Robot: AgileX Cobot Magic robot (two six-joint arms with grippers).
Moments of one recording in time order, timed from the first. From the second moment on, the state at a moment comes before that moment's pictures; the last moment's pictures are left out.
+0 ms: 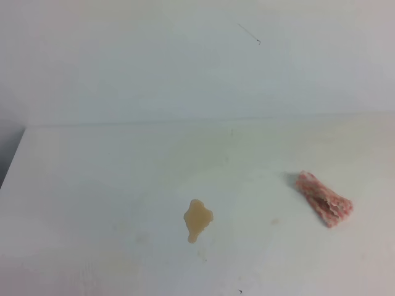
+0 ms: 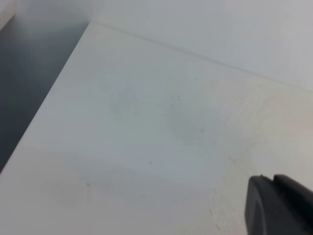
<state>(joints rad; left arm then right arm) -0.05 0.00 0.00 -0.04 0.32 -0.39 -0.13 0.90 -0.86 0.71 0.72 -0.39</state>
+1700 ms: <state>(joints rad) -0.05 0.00 0.00 -0.04 0.32 -0.39 0.23 1.76 -0.98 0.24 0.38 -0.09</state>
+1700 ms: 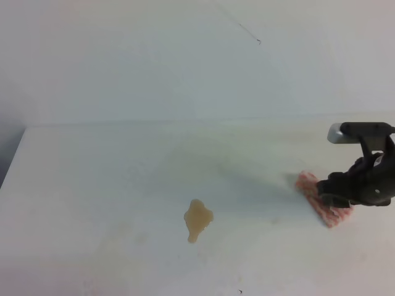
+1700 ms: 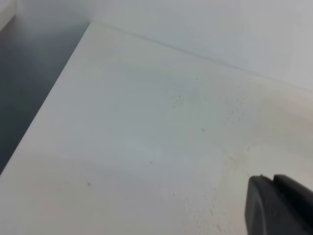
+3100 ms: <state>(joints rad) -0.05 0.00 0.00 -0.04 0.32 -0.39 0.44 1.87 -1.33 1.00 0.62 -0.65</state>
